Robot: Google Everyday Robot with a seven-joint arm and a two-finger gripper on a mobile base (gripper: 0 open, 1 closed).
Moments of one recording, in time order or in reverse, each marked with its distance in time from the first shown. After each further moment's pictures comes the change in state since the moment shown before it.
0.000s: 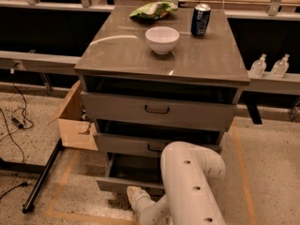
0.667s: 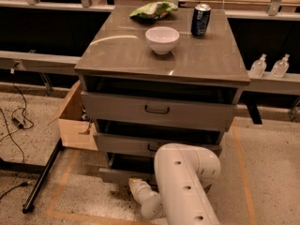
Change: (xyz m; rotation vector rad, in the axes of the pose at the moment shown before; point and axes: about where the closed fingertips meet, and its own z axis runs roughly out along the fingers) arm 0.020 -0.029 0.041 0.032 -0.011 -0.106
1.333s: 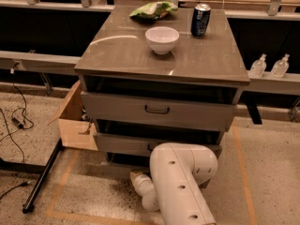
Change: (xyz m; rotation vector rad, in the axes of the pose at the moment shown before) arm 0.015 -0.024 0.023 0.008 0.002 -0.083
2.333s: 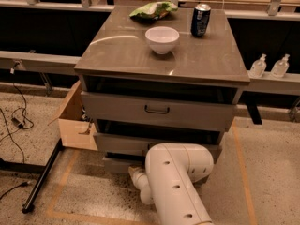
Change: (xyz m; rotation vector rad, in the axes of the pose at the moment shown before) arm 0.001 -0.022 0.026 0.023 -0.004 -0.032
